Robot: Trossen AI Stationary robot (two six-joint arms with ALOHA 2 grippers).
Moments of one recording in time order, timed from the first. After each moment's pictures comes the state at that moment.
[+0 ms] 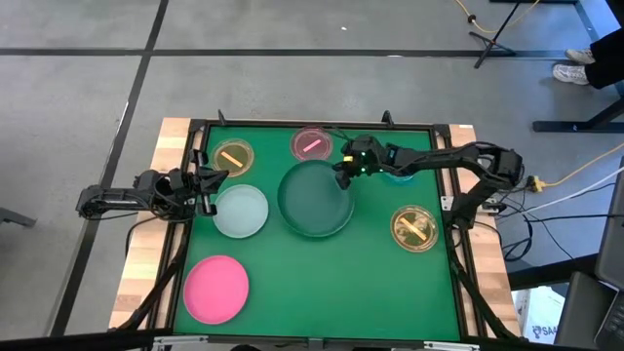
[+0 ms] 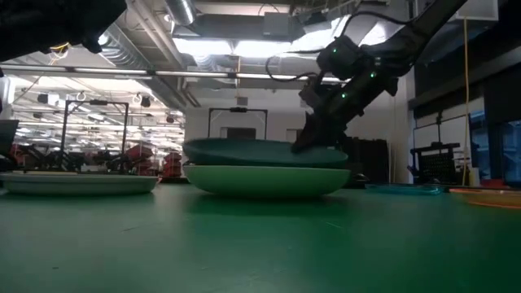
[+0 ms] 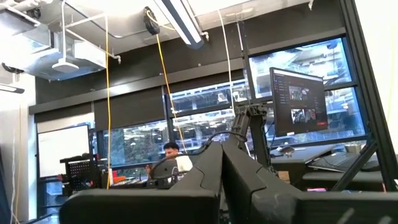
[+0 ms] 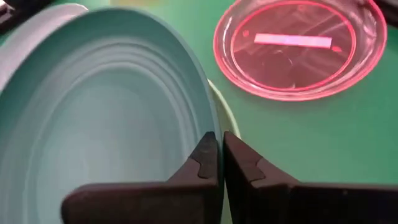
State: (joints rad) left arm 0.02 0.00 0.01 0.50 -0.19 0.24; right arm -0.38 1.63 0.84 0.11 -0.09 0.30
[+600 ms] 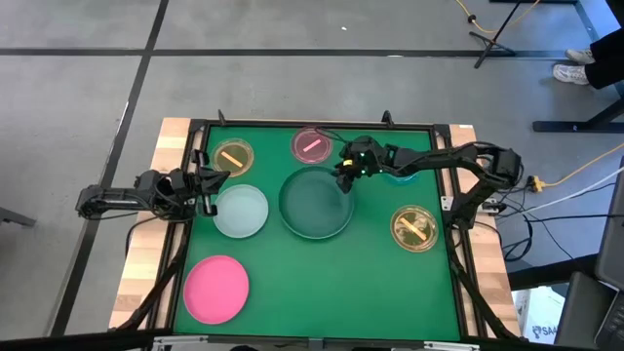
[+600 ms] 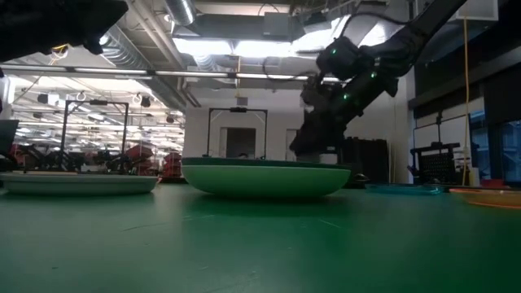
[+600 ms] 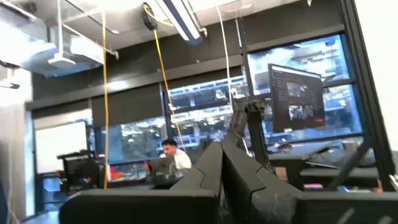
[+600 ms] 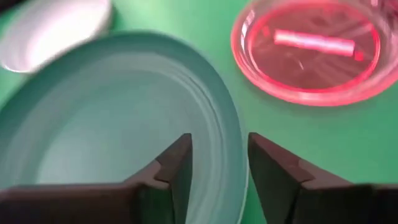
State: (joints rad) left arm 0.02 0.02 0.01 0.49 -0.19 0.22; right arm -0.37 1.61 0.84 0.10 -0.14 0.19
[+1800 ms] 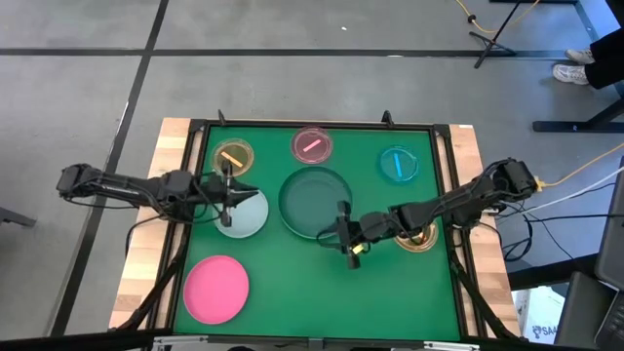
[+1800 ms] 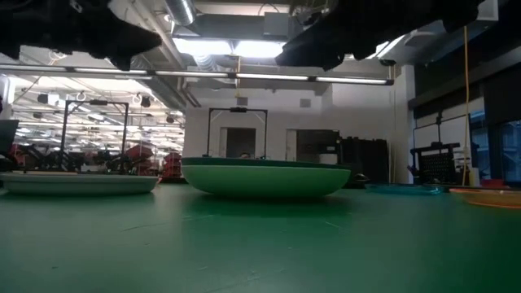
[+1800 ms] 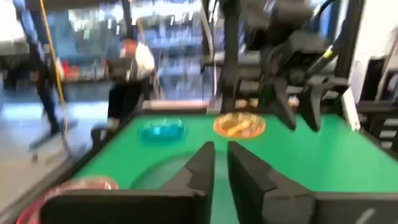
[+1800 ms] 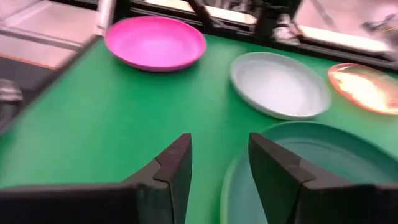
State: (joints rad) left arm -0.05 0.51 0.23 0.27 -0.20 0.03; right arm 0.31 1.55 0.84 0.30 0.18 -0.08
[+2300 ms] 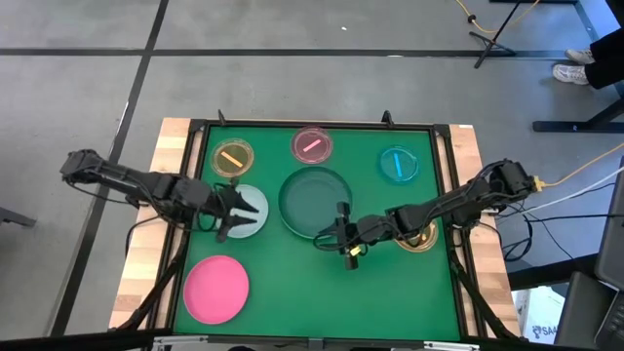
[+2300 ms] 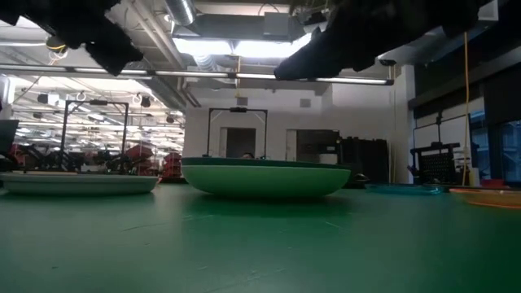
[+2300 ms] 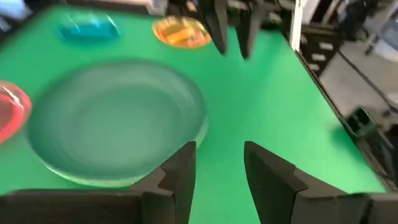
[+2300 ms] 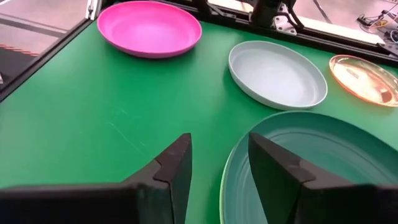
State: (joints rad) left arm -0.23 0.69 0.47 -0.23 -0.12 -0.24; right arm 0.31 1.59 0.84 0.30 0.19 -0.09
